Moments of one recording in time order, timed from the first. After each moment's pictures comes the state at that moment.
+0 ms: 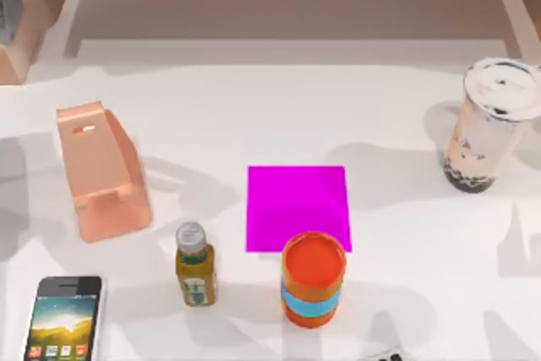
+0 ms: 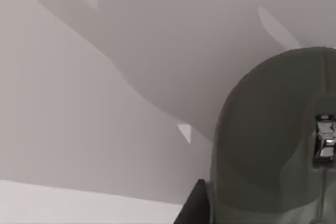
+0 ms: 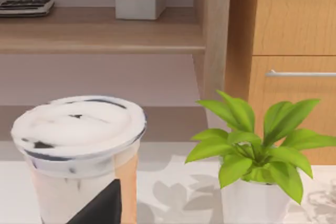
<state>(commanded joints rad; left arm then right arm) 0.34 2.16 1.45 -0.86 0.01 2.50 0.00 0.00 0.00 0.00 0.00 0.00</state>
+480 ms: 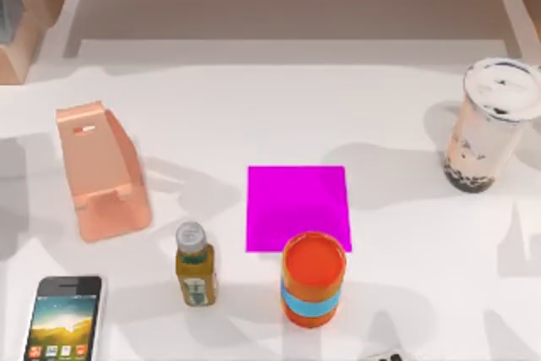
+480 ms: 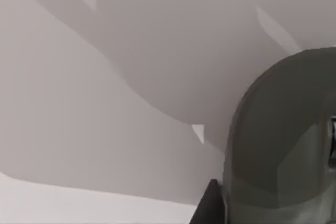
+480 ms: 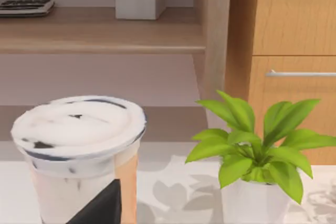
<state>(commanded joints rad) 0.34 2.16 1.45 -0.86 0.01 2.50 0.00 0.00 0.00 0.00 0.00 0.00</state>
